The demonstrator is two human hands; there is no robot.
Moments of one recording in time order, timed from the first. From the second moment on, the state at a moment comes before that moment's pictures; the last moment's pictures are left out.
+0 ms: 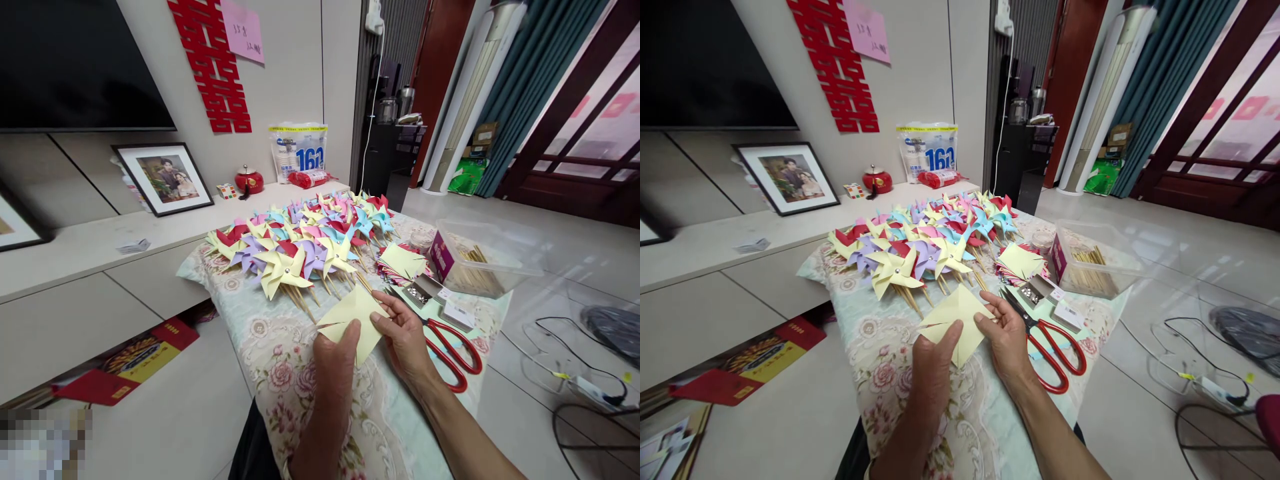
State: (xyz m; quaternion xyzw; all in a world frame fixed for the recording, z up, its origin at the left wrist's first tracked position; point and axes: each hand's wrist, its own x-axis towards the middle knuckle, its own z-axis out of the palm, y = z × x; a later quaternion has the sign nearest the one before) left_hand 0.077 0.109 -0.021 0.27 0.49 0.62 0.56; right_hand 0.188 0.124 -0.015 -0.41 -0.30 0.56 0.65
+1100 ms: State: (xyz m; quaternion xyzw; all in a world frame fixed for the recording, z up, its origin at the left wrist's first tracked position) left_hand 0.070 0.109 -0.008 0.20 0.45 0.66 0.57; right_hand 0.189 0.120 -0.016 -0.37 -0.33 0.63 0.60
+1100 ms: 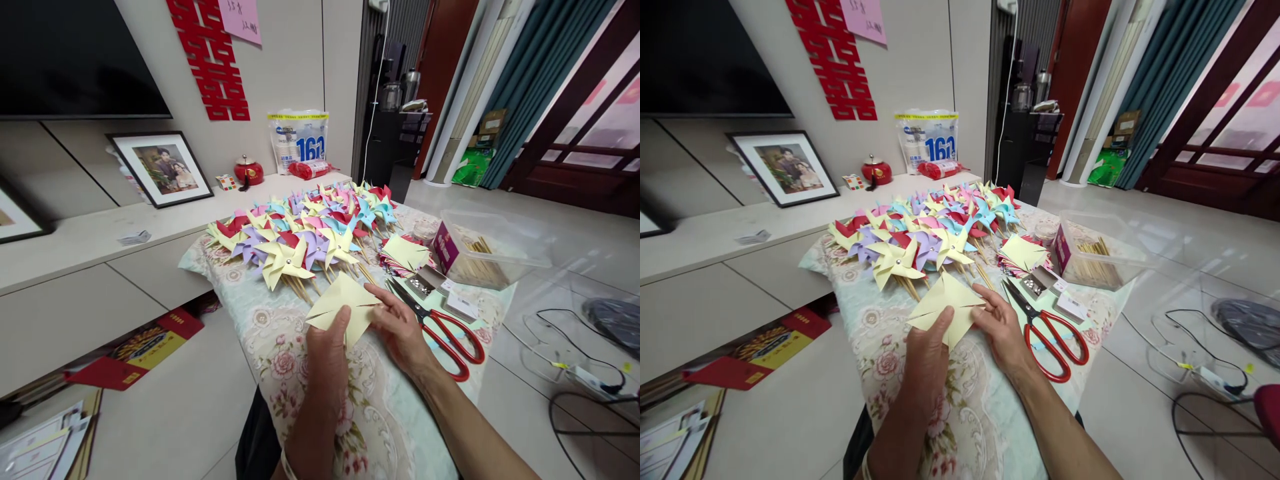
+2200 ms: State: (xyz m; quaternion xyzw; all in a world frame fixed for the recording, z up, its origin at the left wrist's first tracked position) left_hand 0.064 0.118 -0.036 0.30 0.49 0.58 0.58; right_hand 0.202 0.121 -0.026 -0.49 -0.59 0.23 0.60
